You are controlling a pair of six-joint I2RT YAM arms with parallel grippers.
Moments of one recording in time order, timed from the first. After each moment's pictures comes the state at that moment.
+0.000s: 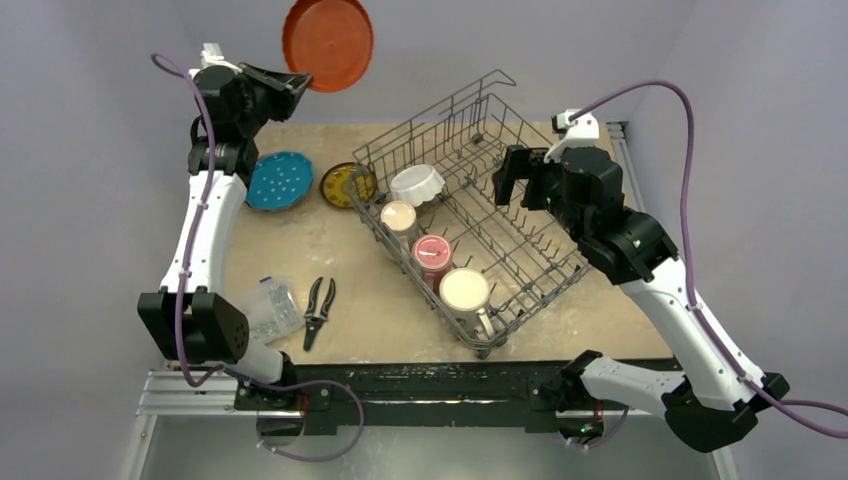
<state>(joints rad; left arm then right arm) 0.04 1.54 1.59 -0.18 0.18 -1.16 0.61 1.07 1.42 -0.67 0.38 0.31</state>
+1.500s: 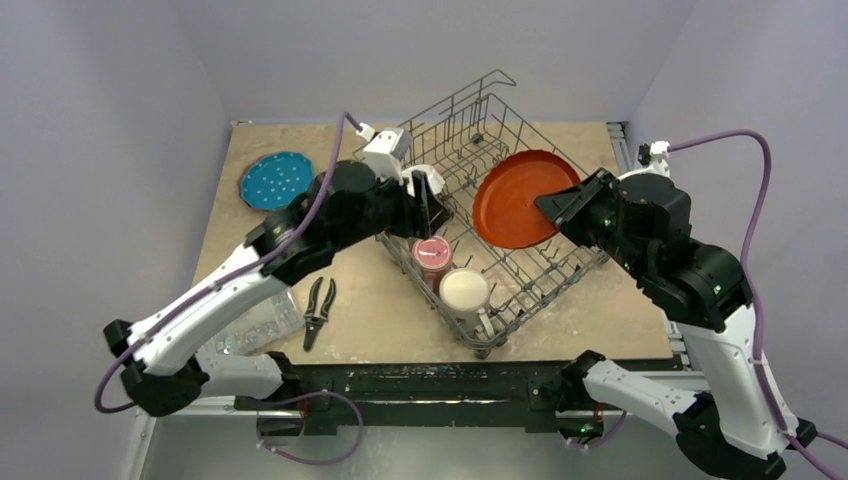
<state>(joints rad) -0.89 1.29 1.51 -0.58 -0.06 -0.66 0.60 0.94 1.57 -1.02 0.29 0.99</state>
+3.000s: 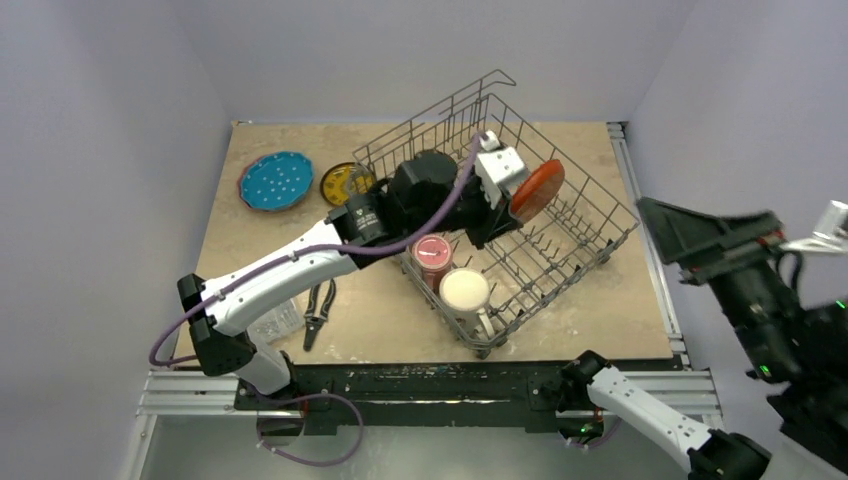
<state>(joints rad) -1.14 1.55 1.74 -0.44 0.06 0.03 0.60 0.74 1.79 -1.01 0.33 0.80</state>
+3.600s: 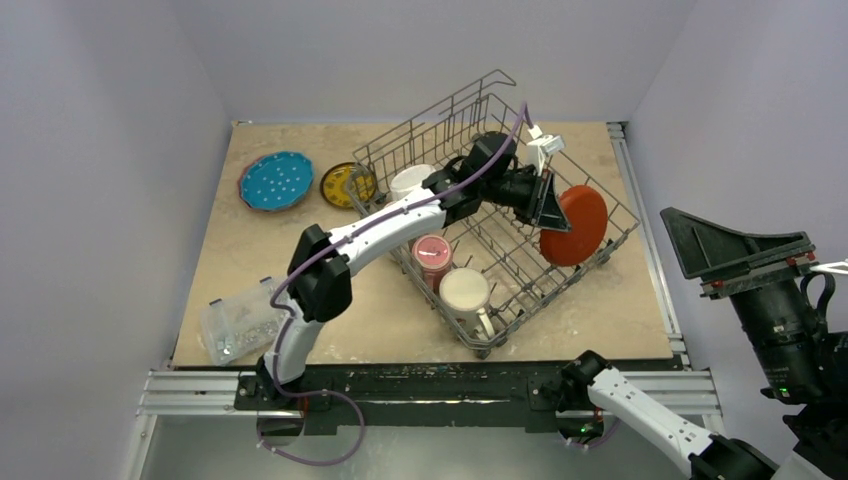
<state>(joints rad) -0.93 2.10 2.00 -0.17 0.68 -0.65 0.60 0.63 1.79 -0.95 0.39 0.75</state>
